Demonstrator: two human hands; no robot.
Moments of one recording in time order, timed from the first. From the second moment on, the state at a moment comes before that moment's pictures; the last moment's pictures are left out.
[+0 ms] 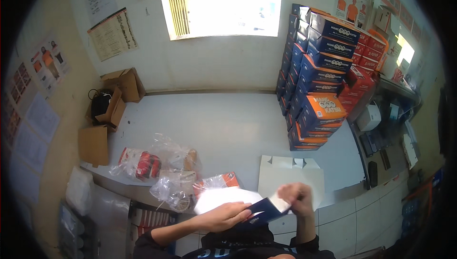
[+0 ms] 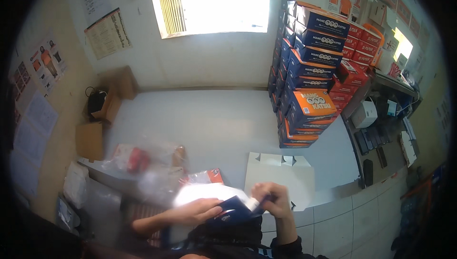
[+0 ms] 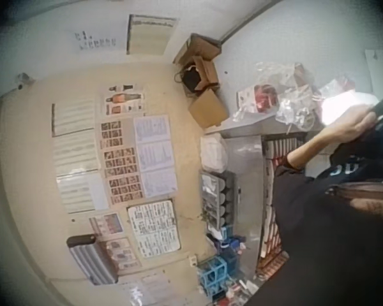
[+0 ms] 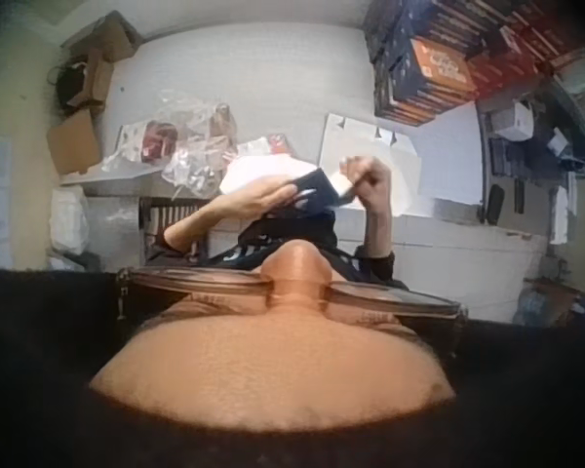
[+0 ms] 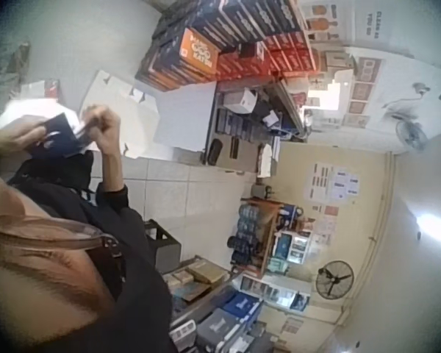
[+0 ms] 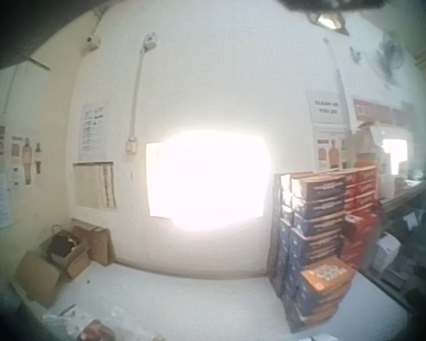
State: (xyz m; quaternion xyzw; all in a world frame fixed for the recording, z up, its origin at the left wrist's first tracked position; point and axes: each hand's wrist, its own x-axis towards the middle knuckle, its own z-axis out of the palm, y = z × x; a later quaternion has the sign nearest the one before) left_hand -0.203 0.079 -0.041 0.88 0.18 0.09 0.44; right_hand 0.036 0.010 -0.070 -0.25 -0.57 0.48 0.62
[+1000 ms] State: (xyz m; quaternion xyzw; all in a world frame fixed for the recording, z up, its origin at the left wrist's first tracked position) left_hand -0.163 0.065 -0.050 0.75 0.33 0.43 0.37; right_hand -0.022 -0.004 -0.025 -0.63 -0.58 0.13 0.50
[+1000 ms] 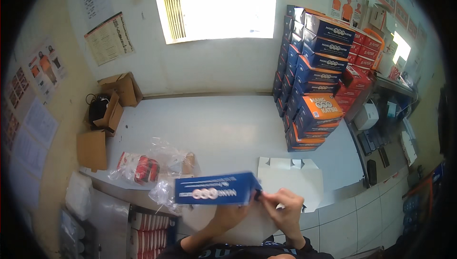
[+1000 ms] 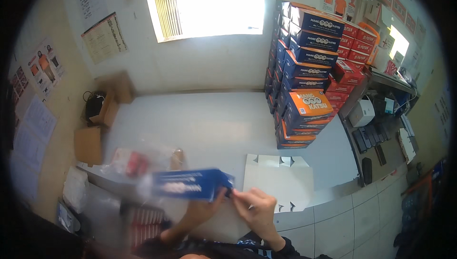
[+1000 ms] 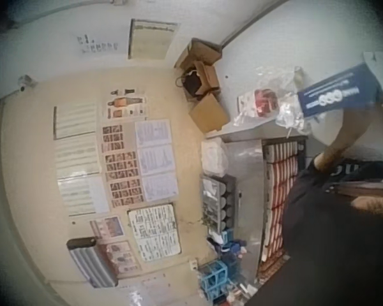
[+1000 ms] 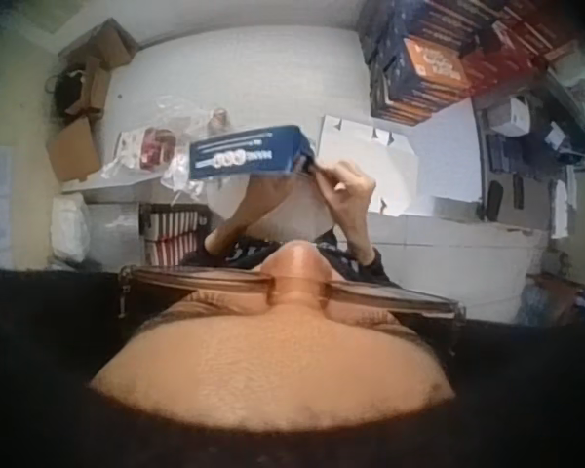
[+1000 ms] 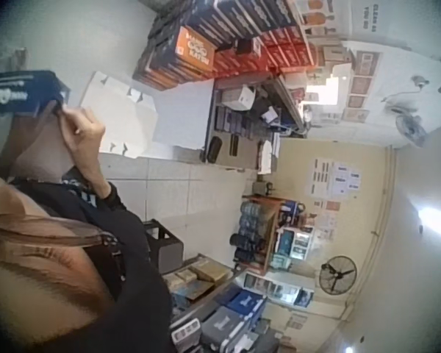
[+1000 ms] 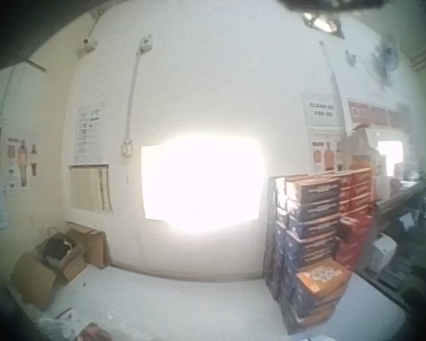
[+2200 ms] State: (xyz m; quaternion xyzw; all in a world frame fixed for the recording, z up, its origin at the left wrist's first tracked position) left_hand -0.211 0.098 -0.026 0.85 0.21 0.25 0.40; right_hand 0.055 0.016 0.003 -0.38 -0.85 0.09 0.36
